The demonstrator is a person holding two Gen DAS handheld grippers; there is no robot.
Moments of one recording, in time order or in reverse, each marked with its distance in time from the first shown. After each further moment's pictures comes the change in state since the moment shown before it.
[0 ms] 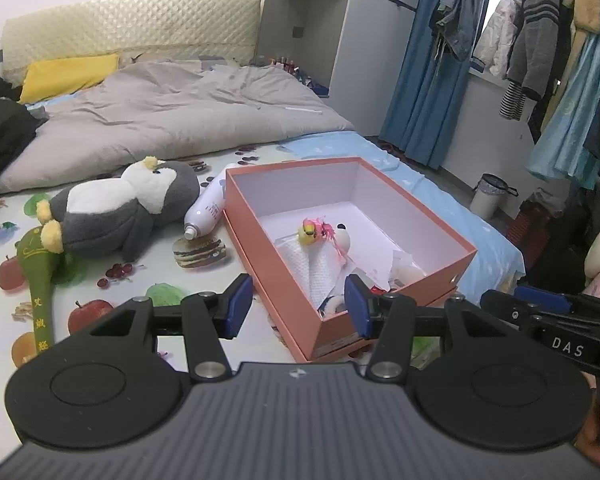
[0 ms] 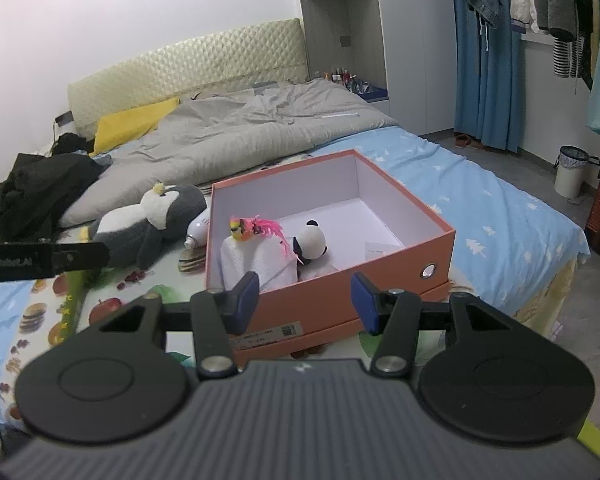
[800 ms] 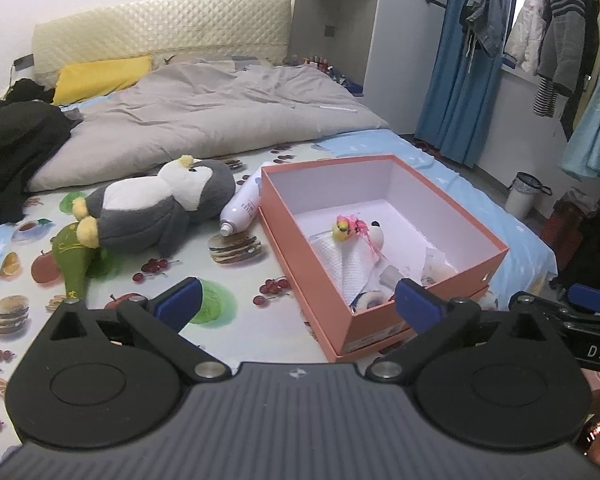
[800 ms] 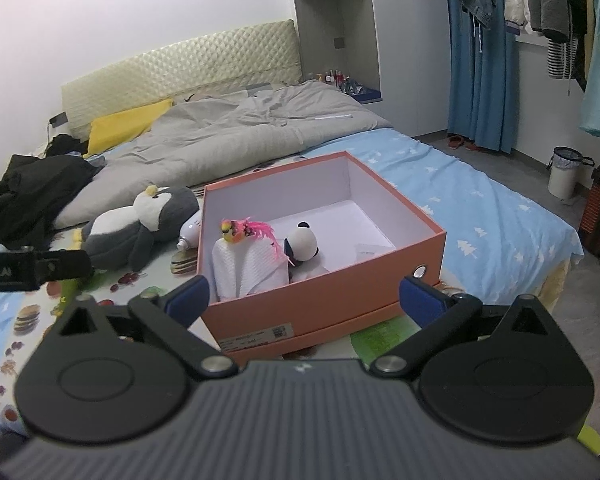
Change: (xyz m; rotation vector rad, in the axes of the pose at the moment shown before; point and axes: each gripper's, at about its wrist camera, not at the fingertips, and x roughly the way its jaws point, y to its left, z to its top) left arm -0.010 -0.005 -0.005 -0.003 0.000 0.125; right arm -0.001 -0.006 0.000 0.005 -0.003 -0.016
